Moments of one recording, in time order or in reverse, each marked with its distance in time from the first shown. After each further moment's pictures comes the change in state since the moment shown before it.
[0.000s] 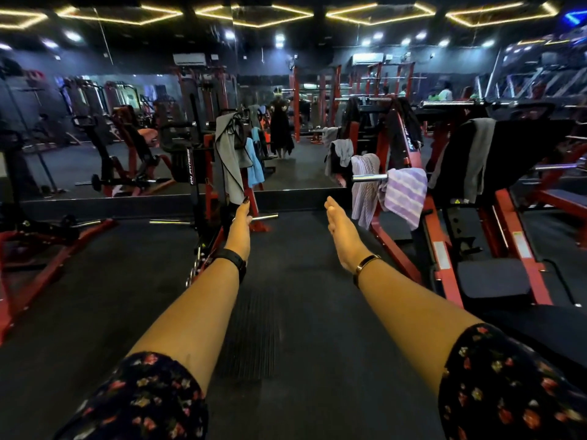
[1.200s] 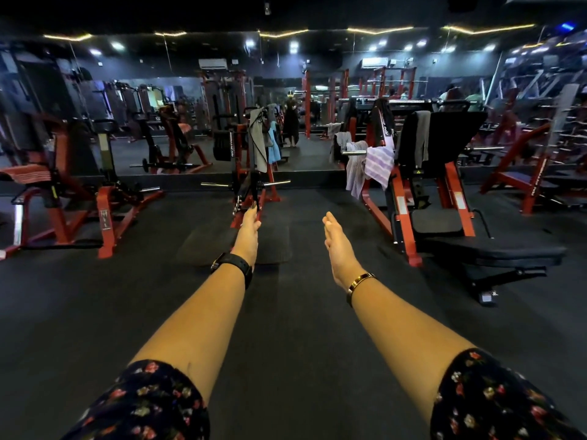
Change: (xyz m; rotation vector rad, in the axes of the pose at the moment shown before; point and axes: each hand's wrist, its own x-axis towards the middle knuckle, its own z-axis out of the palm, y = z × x) left_hand -0.874 0.016 -0.173 0.004 -0.066 -0.025; right_hand -0.893 -0.144 0.064 0.065 0.009 0.084
